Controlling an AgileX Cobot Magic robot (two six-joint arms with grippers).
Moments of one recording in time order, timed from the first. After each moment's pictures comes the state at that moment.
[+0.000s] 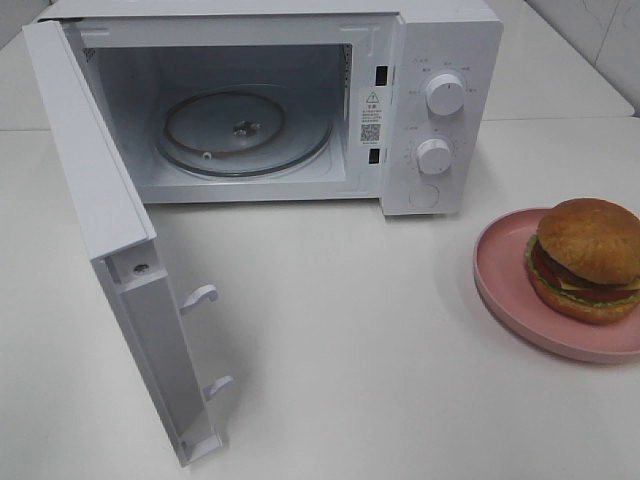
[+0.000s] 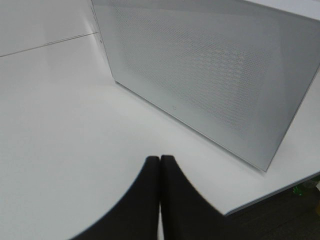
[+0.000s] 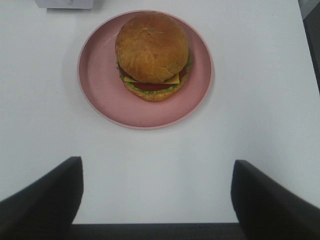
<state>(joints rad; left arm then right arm) -0.22 0.00 -0.50 -0.12 1.05 0.20 0.24 0.59 -0.73 -0.24 1.08 0.25</state>
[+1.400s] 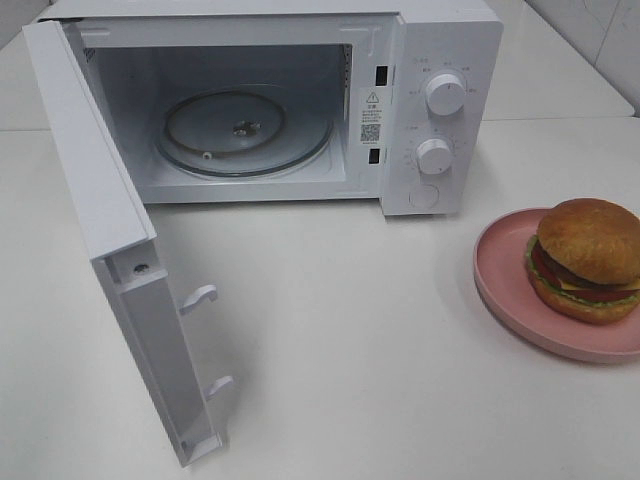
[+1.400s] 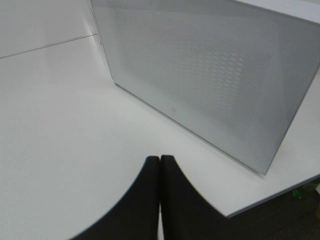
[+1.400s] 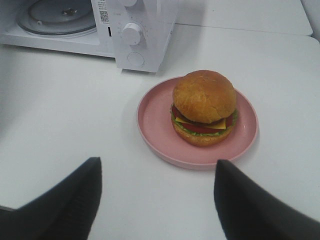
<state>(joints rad) -0.22 0.00 -0.50 -0.13 1.03 0.20 0.24 0.00 -0.50 -0.06 1.00 0.04</state>
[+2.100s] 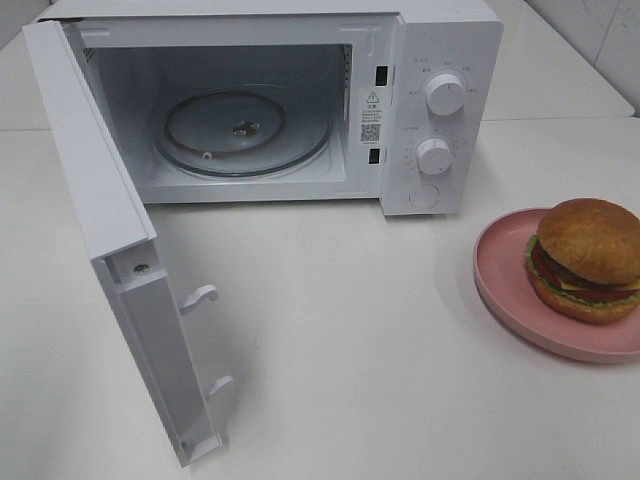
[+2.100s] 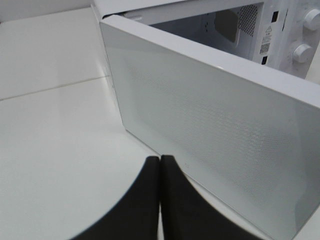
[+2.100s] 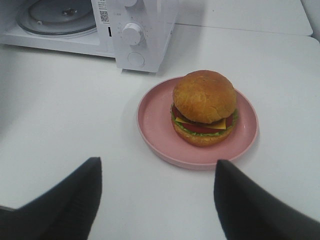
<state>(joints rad) -0.22 0.28 -0.52 -0.14 0.71 0.20 0.24 0.00 -0.50 -0.06 1.00 0.04</state>
